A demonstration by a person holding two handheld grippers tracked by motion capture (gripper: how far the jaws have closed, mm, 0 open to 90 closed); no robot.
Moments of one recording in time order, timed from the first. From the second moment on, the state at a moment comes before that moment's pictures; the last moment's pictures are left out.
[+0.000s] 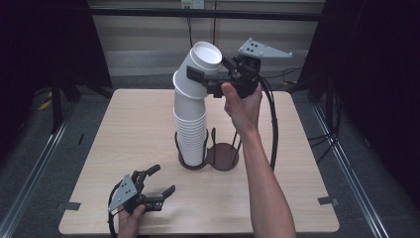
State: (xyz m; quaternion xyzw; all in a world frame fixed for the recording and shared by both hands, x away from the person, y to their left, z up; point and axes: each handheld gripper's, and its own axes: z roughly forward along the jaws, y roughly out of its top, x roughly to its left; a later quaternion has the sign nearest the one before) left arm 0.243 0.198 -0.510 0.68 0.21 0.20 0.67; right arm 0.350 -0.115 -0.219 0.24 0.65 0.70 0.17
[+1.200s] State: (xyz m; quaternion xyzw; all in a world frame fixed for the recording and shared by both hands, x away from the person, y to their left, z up) left arm 0.249 0.190 -0.506 0.70 0.22 0.18 0.65; right arm 0.292 -0.166 -0.251 0.24 0.68 0.67 0.18
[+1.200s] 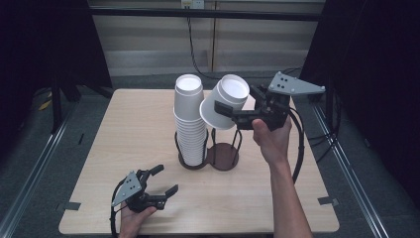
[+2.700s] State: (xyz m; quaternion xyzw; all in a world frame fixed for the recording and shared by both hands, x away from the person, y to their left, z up) left arm 0.253 0.155 -0.463 0.73 0.15 0.13 0.66; right arm 0.271 -0.144 -0.385 0.26 0.72 0.63 0.10
